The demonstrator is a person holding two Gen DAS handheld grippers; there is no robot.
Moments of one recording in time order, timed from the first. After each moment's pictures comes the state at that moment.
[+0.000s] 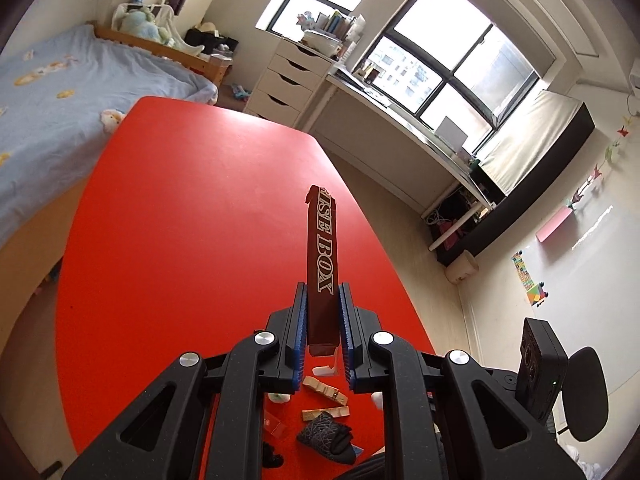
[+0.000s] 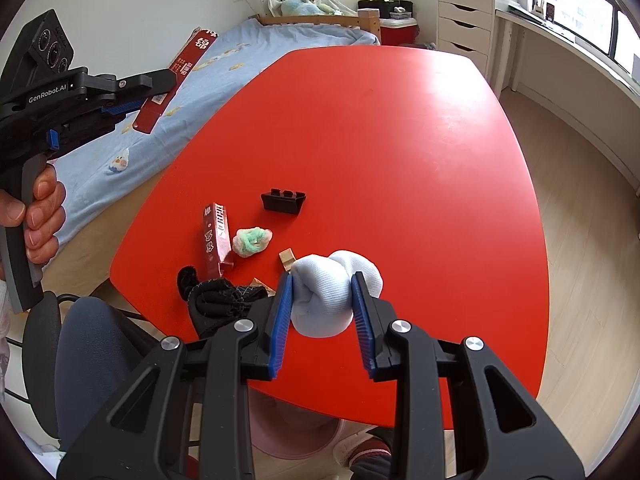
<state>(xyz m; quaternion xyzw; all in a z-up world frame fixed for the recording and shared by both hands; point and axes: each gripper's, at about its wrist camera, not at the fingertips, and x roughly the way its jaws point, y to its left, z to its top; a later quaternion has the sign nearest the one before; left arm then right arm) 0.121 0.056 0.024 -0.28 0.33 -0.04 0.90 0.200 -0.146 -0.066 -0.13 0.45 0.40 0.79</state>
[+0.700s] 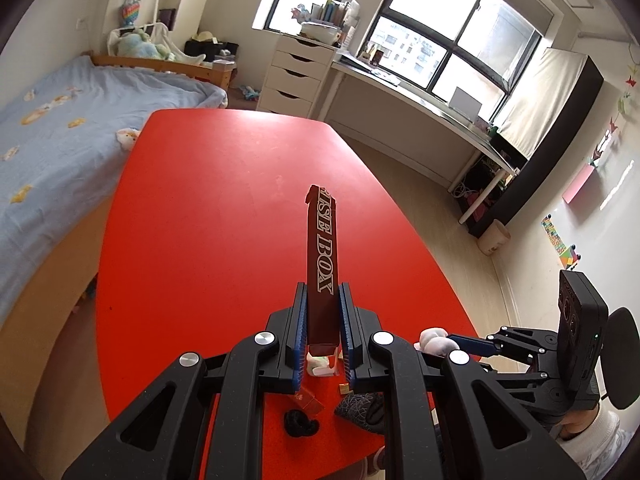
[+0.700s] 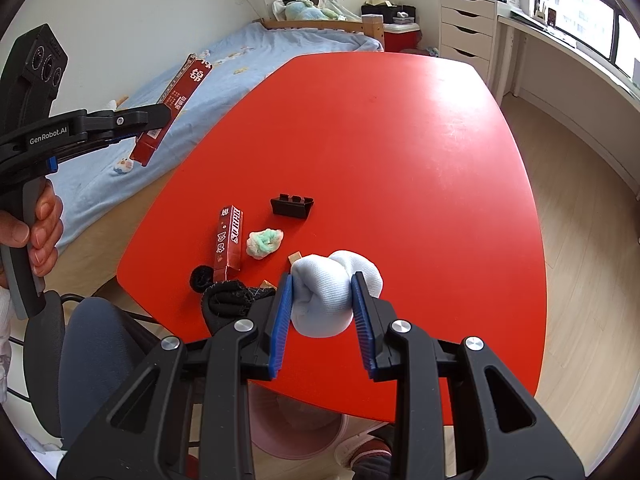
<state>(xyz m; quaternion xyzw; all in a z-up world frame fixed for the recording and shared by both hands) 0.107 0.045 0.028 -0.18 0.37 -0.01 0.91 0.195 -0.151 -0.054 -0.13 0.44 0.41 0.79</state>
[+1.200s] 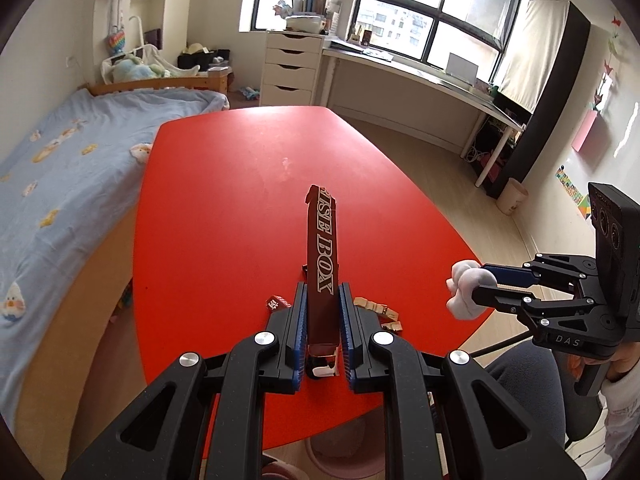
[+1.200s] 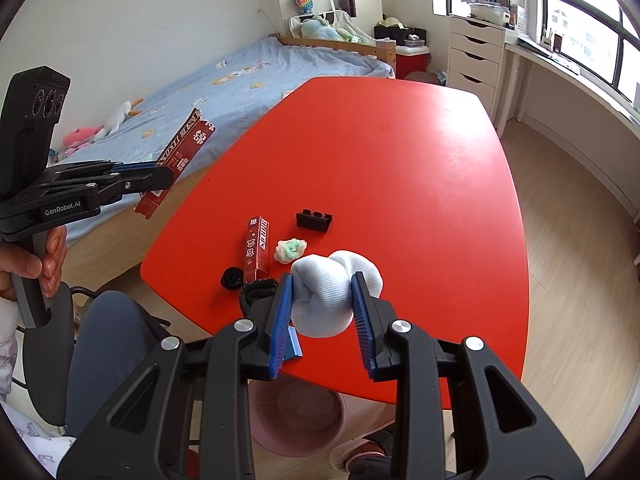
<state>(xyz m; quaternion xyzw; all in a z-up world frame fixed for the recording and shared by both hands) 0.065 0.022 0.036 -0.10 0.40 0.01 0.91 0.164 -0.162 -0.016 -0.14 0.40 0.42 0.80</state>
